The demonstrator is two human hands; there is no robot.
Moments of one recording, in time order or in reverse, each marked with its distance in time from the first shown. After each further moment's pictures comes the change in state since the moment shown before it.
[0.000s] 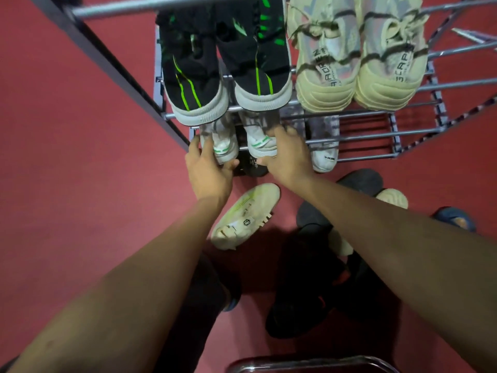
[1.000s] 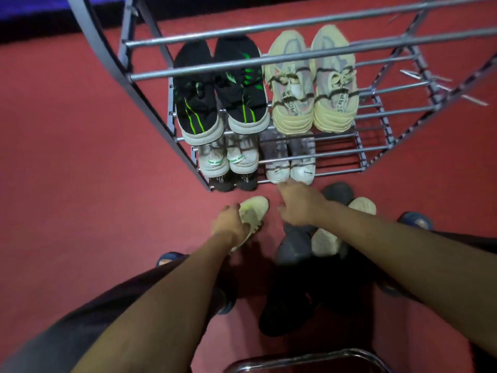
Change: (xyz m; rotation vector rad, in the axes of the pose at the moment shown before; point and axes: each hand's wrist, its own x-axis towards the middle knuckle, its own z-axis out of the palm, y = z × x) left_hand -0.087 0.017 -0.017 0.321 -0.686 -0.133; right_hand -0.095 0.008 -0.081 -0.382 -0.448 -0.139
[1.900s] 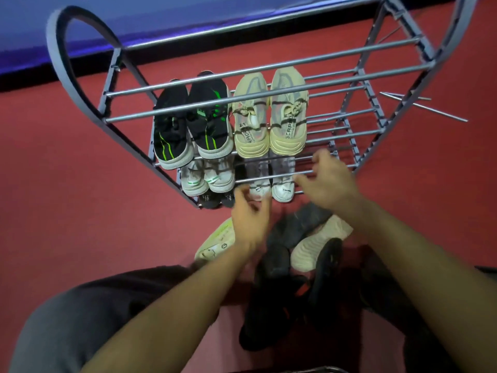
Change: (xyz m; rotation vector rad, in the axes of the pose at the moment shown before) left_hand -0.051 0.152 0.010 -0.777 0.482 0.169; right_hand -0.071 0.093 -0.094 0.401 0.464 0.268
